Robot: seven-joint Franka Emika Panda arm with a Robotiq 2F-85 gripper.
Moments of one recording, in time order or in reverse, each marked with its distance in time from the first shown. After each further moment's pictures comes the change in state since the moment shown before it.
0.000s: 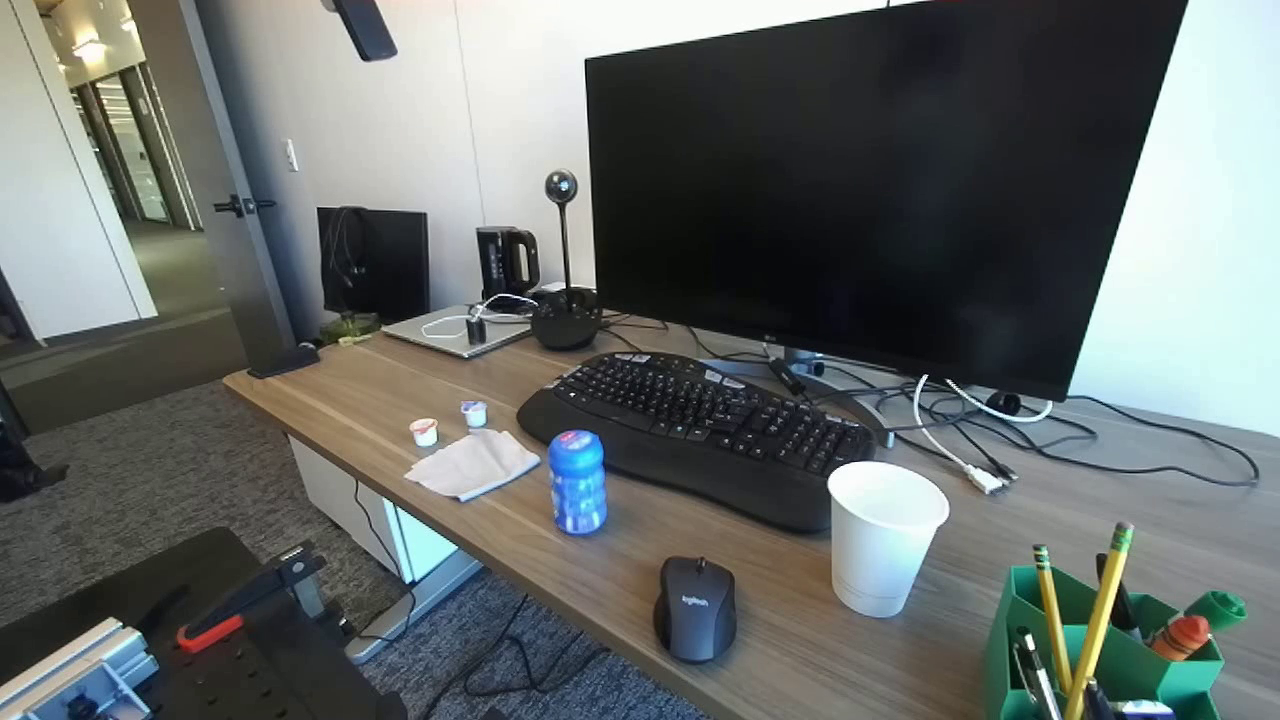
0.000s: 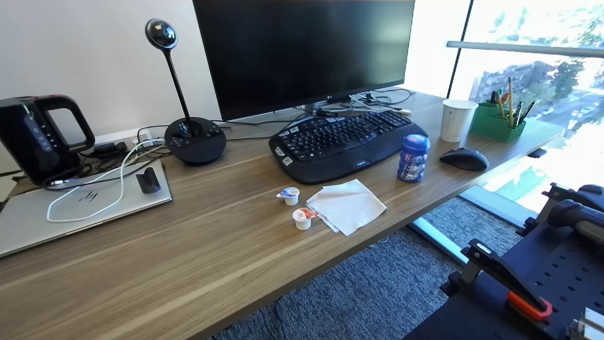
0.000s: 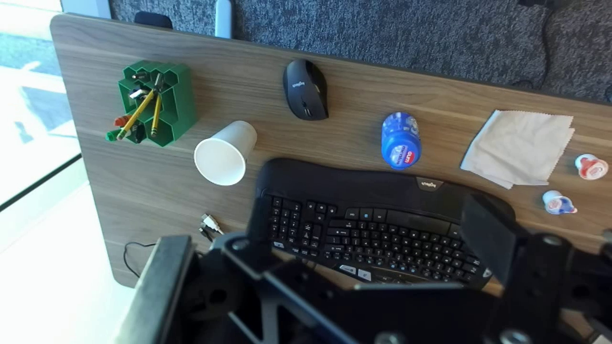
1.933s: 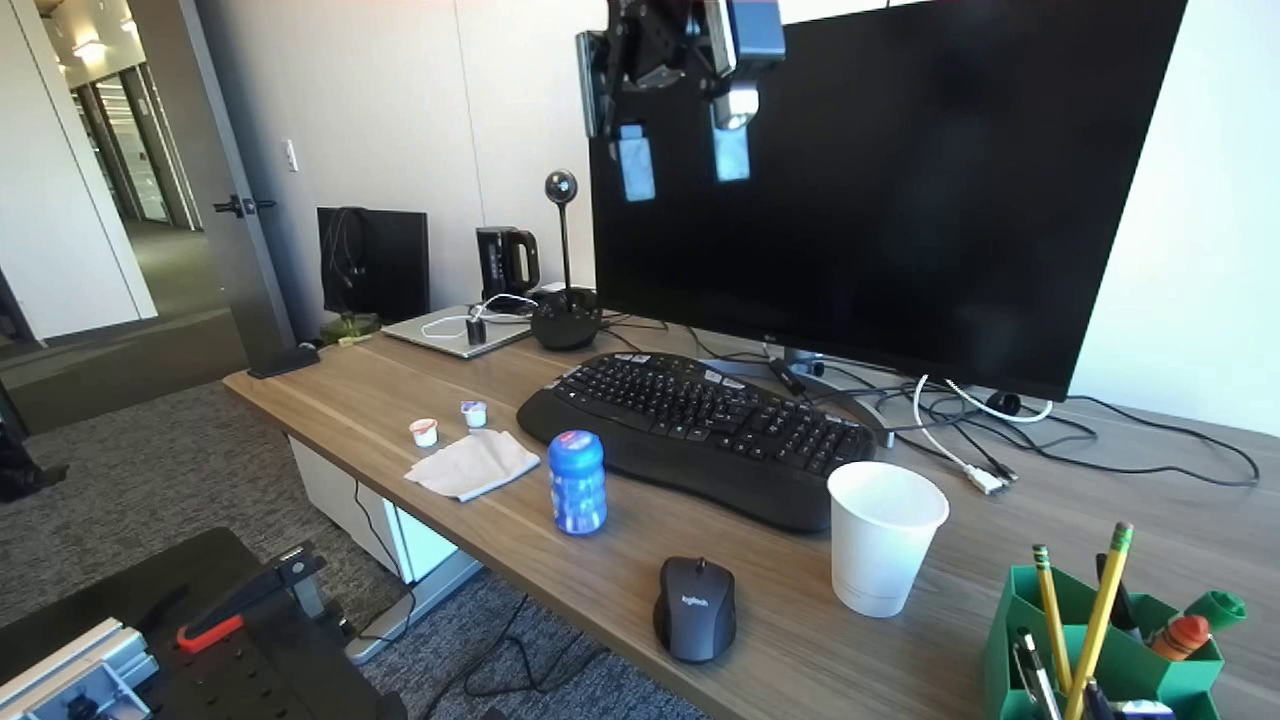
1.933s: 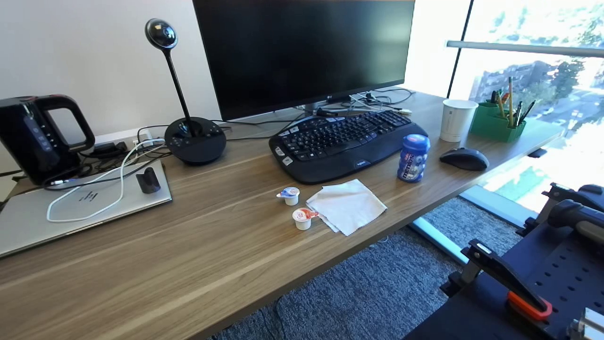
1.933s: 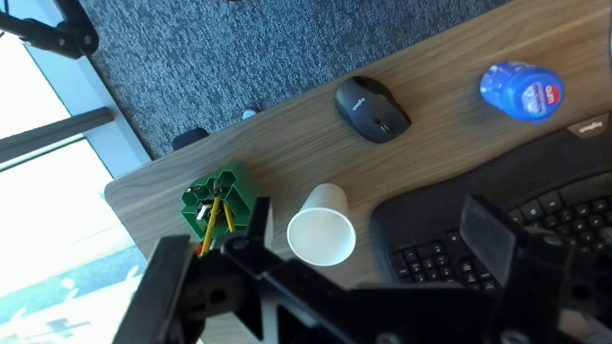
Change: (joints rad) arm -0.097 0.533 -0.075 0.368 0.002 -0.073 0.417
